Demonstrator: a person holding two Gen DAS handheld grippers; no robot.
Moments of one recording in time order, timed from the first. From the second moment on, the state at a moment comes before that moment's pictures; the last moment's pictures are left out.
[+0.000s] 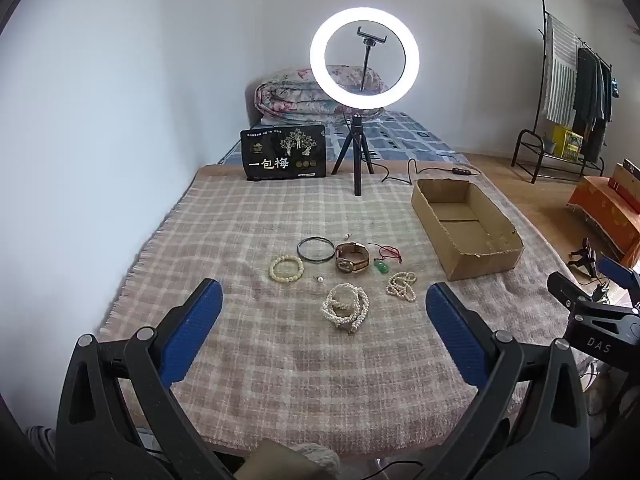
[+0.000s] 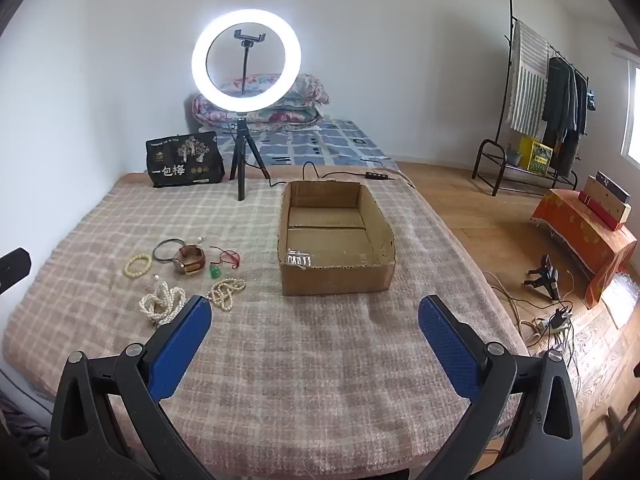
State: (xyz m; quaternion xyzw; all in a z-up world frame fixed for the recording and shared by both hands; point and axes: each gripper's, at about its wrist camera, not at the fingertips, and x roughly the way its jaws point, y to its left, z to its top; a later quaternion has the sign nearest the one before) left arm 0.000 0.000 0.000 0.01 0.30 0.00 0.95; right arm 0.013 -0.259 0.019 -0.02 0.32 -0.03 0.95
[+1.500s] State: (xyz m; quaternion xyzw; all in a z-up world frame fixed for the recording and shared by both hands) left arm 0.004 0.010 0.009 -0.01 0.28 0.01 0.96; right arm 0.014 -0.259 0.022 -0.02 0.31 -0.03 0.95
